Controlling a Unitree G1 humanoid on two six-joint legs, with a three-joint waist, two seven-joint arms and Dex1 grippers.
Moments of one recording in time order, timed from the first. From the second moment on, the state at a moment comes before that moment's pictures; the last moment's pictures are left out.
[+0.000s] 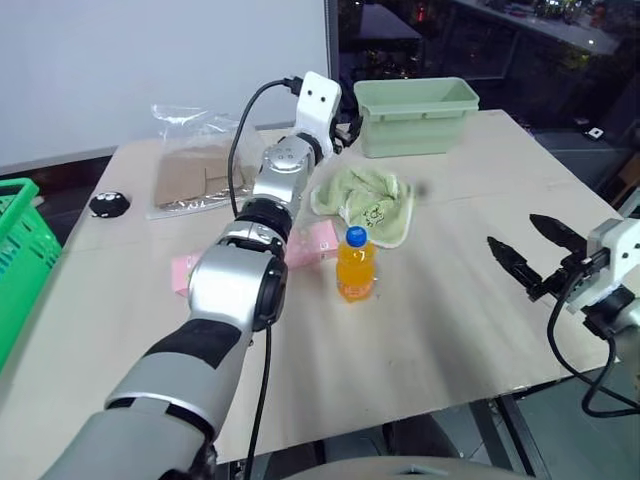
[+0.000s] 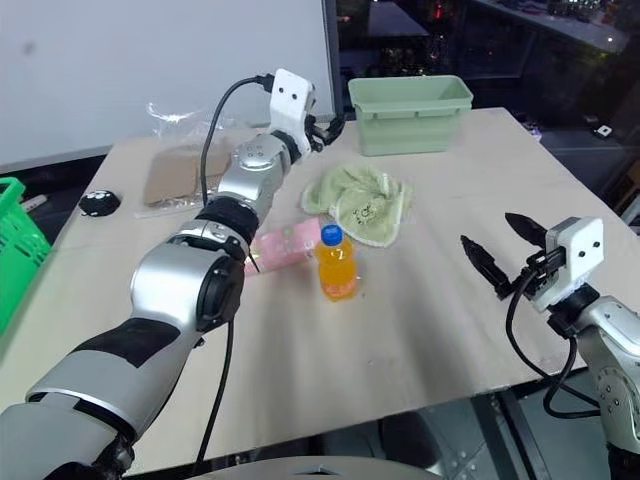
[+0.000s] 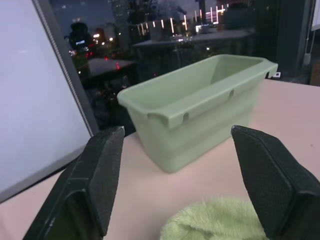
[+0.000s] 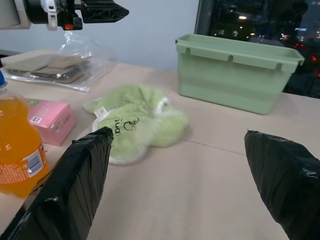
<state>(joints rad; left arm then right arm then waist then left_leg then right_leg) -1.33 0.20 0.05 1.28 -0.02 -0.18 -0.35 0.09 -0.58 -0.37 -0.50 0.62 0.41 0.58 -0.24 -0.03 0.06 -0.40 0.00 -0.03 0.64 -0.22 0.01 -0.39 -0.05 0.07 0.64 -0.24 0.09</state>
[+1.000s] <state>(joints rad) -0.21 0.75 0.15 -0.27 -0.59 0.66 -0.98 0.06 -0.72 -0.27 -0.33 0.68 0.41 1.00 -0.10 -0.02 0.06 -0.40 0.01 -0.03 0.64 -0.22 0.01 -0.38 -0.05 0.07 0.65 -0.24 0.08</state>
